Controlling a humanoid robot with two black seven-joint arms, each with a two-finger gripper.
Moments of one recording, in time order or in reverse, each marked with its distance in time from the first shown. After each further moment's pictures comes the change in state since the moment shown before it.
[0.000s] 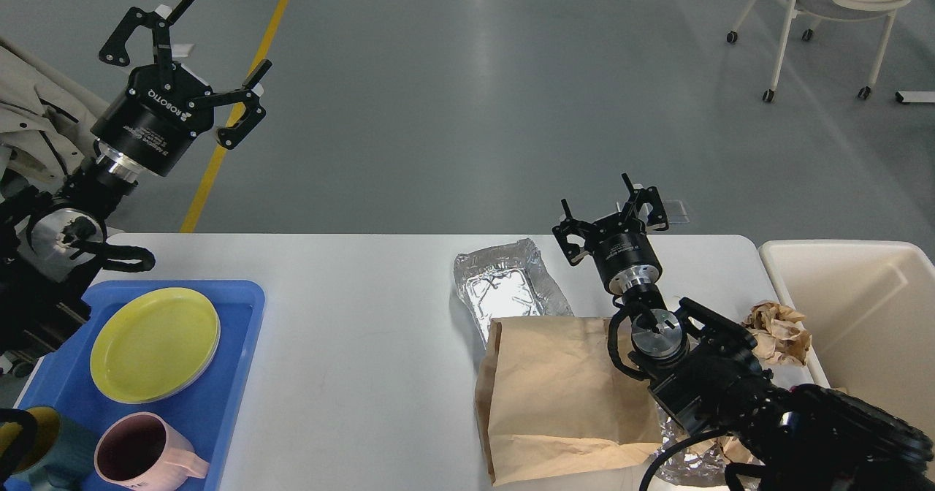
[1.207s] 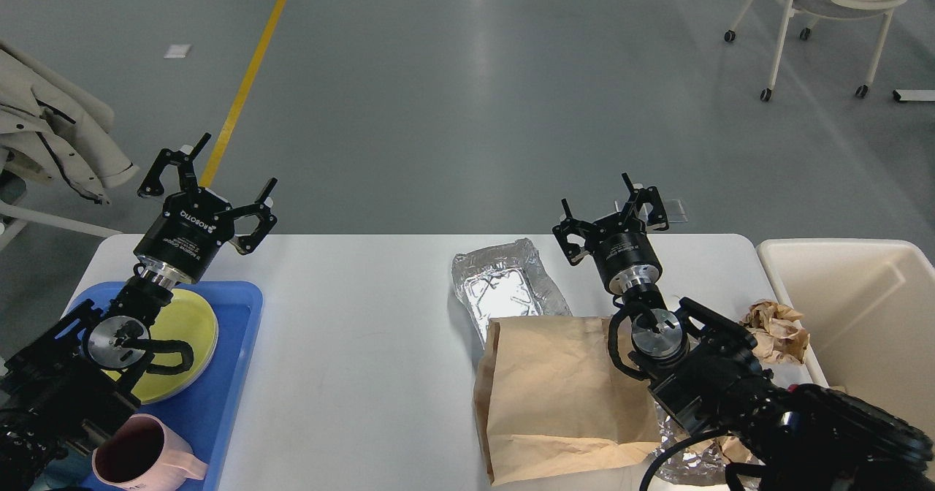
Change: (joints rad) left arm 0.200 -0.154 -0.074 0.218 -0.004 0.009 -0.013; right arm 0.000 0.000 0.000 0.000 0.000 0.000 0.000
